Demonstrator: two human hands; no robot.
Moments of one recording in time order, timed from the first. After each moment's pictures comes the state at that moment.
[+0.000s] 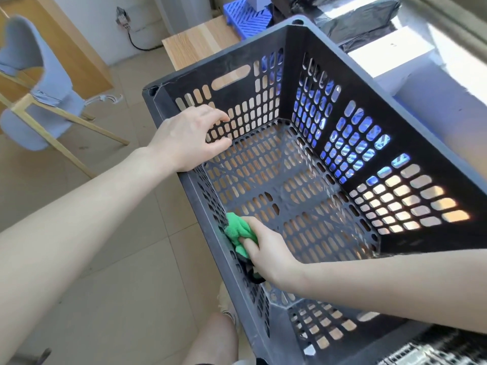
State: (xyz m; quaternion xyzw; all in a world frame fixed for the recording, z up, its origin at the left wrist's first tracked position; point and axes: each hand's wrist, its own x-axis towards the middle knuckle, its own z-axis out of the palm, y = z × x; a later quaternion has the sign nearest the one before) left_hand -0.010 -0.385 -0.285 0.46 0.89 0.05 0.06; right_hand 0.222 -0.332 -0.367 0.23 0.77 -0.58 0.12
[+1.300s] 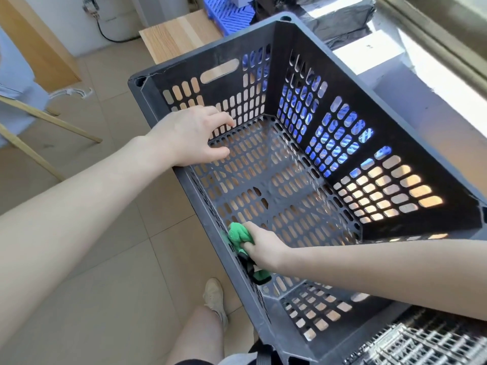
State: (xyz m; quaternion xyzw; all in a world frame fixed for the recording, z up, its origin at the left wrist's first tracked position) left_hand -0.009 -0.380 -0.285 0.55 0.83 0.01 0.09; right_hand 0.217 -0.331 -0.387 0.26 0.79 -0.48 0.28
